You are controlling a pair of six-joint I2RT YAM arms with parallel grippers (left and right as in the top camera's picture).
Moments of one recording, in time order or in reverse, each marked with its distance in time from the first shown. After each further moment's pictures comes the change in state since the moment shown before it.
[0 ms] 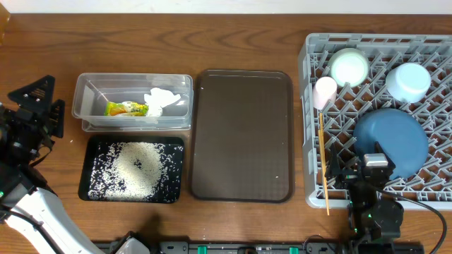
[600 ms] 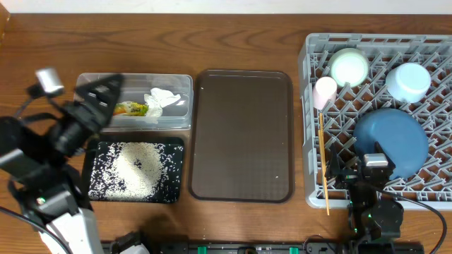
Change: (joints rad) left arm -0.426 -0.257 0.000 0.000 0.004 0.000; right arm 0.000 0.000 0.000 0.000 0.000 0.000
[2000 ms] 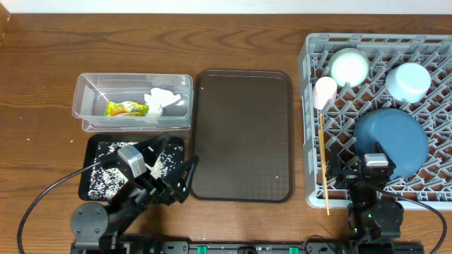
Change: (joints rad) left arm -0.503 -0.653 -0.504 0.002 -0.521 0.564; right arm 0.000 0.000 0.000 0.000 0.007 -0.003
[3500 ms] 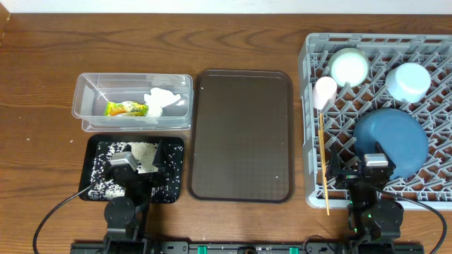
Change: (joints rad) left arm -0.025 -0.221 -0.400 -0.015 -0.681 0.163; right arm 0.000 -0.001 0.000 0.000 0.000 0.000
